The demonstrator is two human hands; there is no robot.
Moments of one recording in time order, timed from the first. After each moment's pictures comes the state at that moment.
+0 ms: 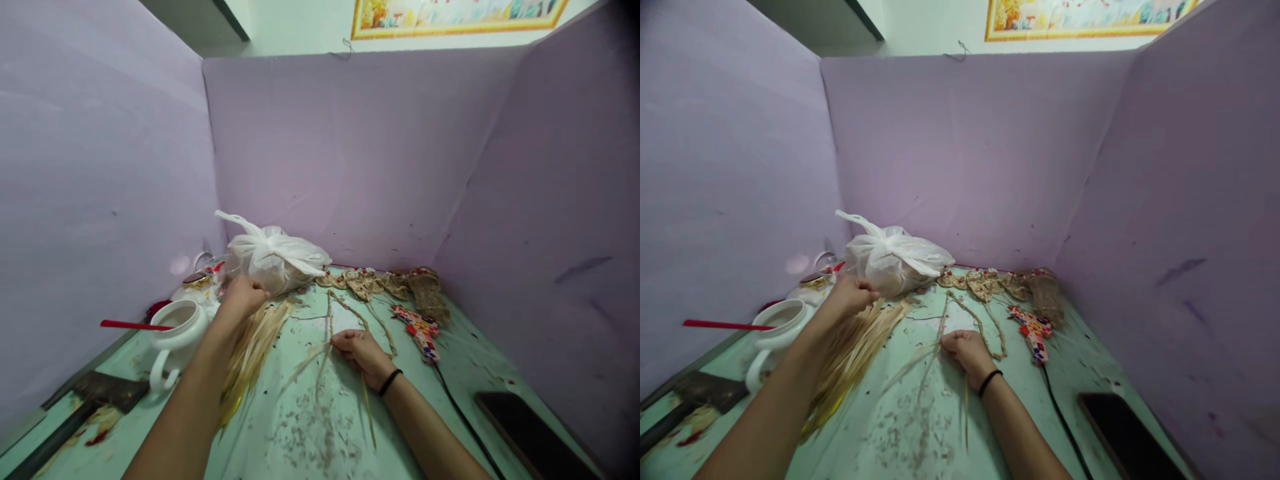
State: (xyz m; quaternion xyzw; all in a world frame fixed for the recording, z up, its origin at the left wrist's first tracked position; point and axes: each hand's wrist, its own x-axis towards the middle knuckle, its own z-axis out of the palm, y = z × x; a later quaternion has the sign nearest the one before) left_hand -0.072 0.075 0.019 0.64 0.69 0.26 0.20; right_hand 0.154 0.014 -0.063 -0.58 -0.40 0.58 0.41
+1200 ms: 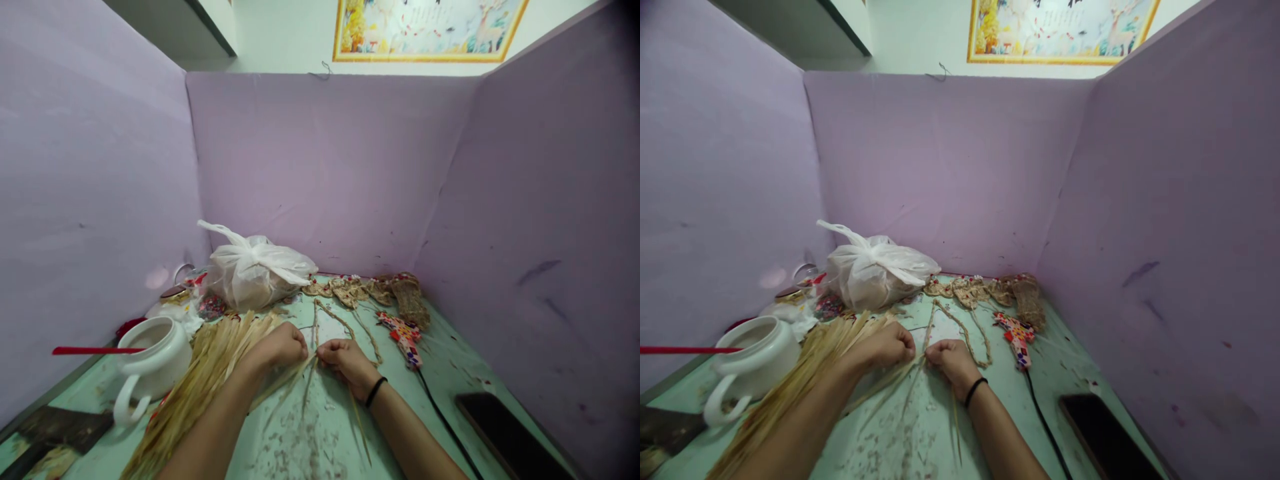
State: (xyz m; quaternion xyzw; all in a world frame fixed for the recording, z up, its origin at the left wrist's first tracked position) left_hand 0.007 0.046 -0.018 0.73 0.52 0.11 0.43; right_hand 0.155 0.016 -0.068 -0.56 -0.41 0.58 0.42
